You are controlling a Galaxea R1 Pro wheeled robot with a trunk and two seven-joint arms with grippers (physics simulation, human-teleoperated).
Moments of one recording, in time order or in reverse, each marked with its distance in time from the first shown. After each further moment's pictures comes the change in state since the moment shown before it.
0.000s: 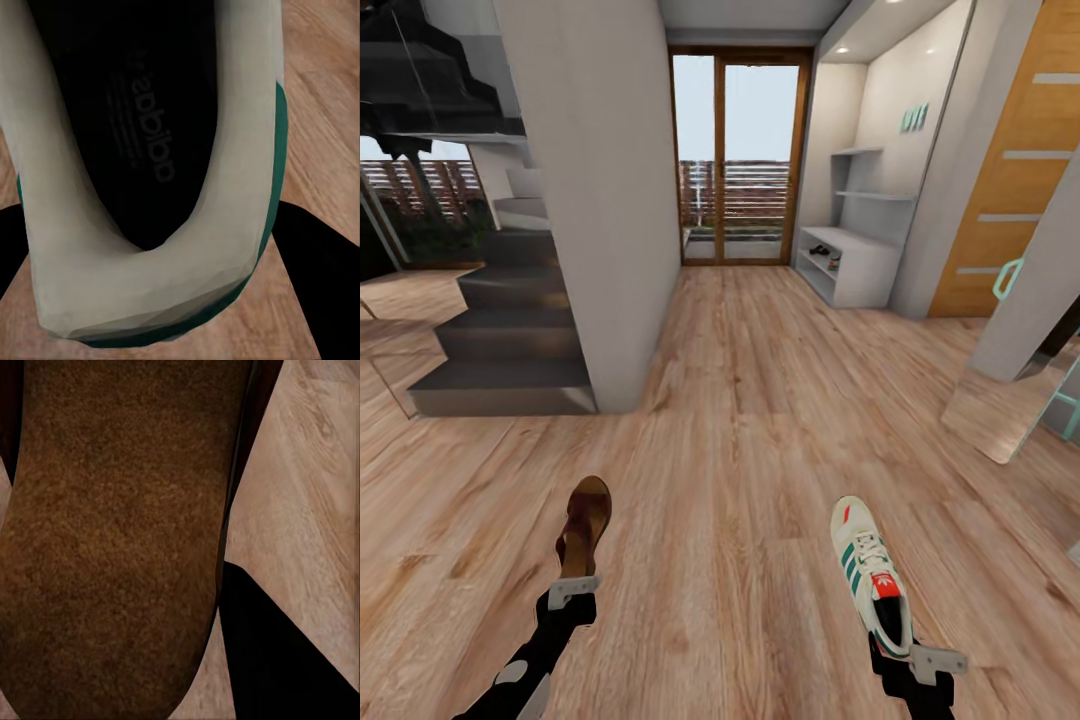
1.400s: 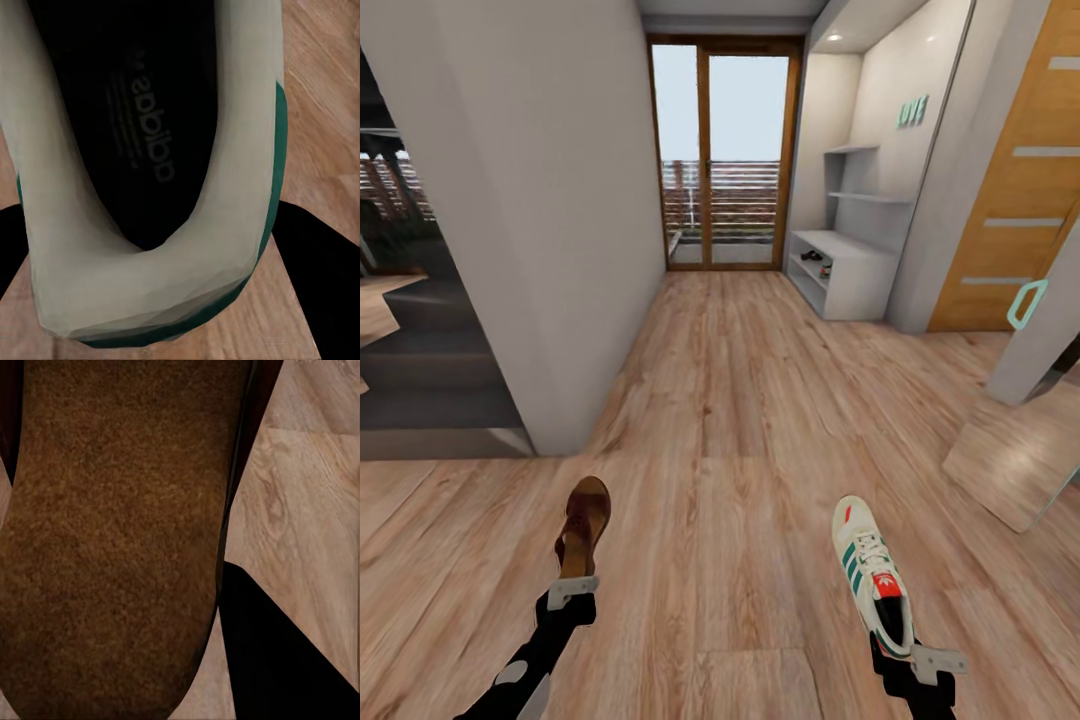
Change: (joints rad) left arm 0.000 0.000 0.001 0.002 0.008 -0.001 0.002; right arm 0.000 -0.002 -0.001 0.000 0.000 0.000 -0.002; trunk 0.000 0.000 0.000
